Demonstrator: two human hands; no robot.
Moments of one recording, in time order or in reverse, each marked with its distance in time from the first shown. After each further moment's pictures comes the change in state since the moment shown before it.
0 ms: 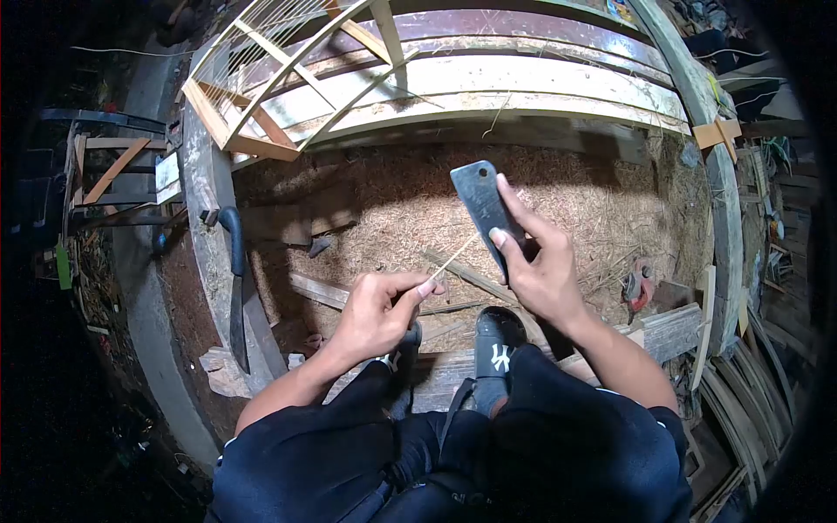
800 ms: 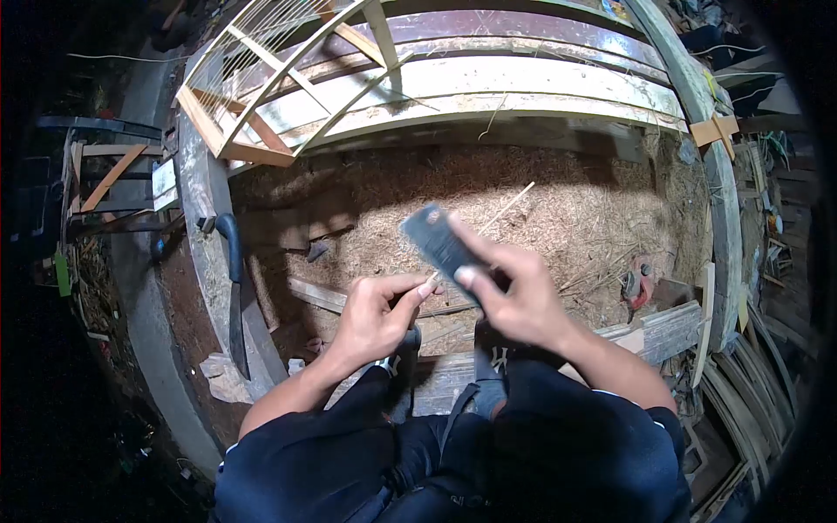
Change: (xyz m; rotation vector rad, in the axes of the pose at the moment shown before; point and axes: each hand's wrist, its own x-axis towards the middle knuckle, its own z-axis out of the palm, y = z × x) left_hand 0.005 -0.001 0.001 -0.014 0.050 0.059; right_hand -0.010 -0.012 0.012 0.060 -0.169 -0.234
